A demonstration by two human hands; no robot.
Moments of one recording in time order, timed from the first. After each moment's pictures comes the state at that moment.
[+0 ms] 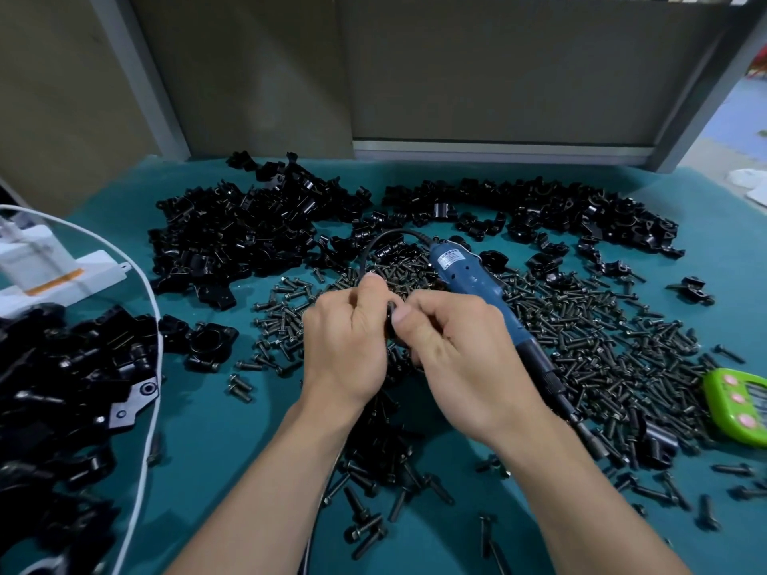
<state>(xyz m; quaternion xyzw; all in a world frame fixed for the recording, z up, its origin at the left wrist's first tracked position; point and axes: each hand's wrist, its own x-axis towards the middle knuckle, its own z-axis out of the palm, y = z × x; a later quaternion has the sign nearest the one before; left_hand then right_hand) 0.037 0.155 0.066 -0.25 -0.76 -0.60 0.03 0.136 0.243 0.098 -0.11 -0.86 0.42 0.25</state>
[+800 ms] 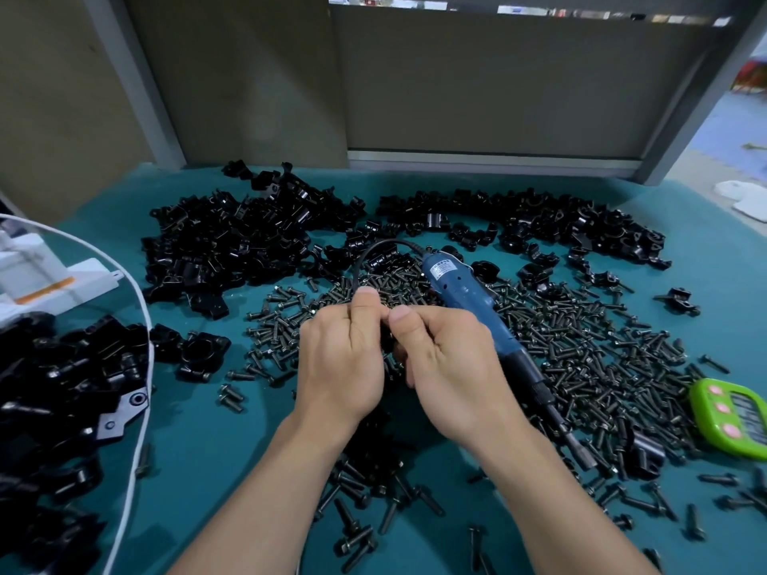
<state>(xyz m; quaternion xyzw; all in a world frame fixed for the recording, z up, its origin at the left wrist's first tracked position) 0.039 0.155 0.060 -0.27 -0.77 -0.58 0.04 0.132 0.245 0.092 -0.18 -0.85 0.45 0.23</state>
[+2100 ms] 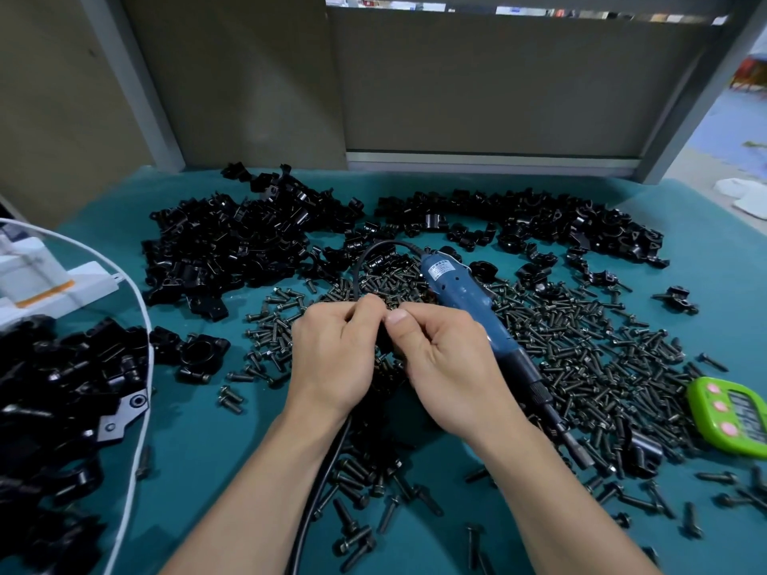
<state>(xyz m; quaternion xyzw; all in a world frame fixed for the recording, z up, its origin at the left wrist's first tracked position) 0.034 0.152 0.069 -0.25 -0.78 -0.58 0.01 0.129 0.253 0.086 -0.14 -0.86 0.45 0.22</state>
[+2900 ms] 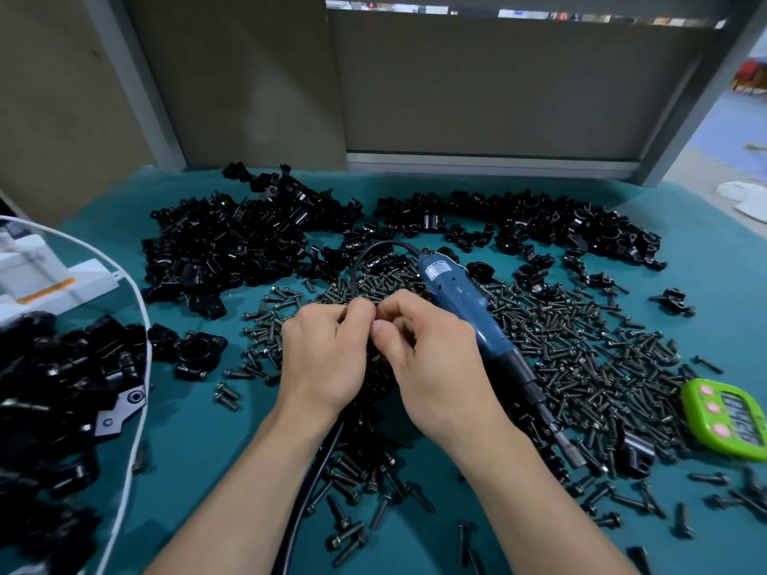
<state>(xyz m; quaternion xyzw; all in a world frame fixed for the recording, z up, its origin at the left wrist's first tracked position) 0.029 0.150 0.065 -0.25 -0.81 -0.53 0.04 0.127 0.245 0.085 -0.13 -0.85 0.45 0.25</state>
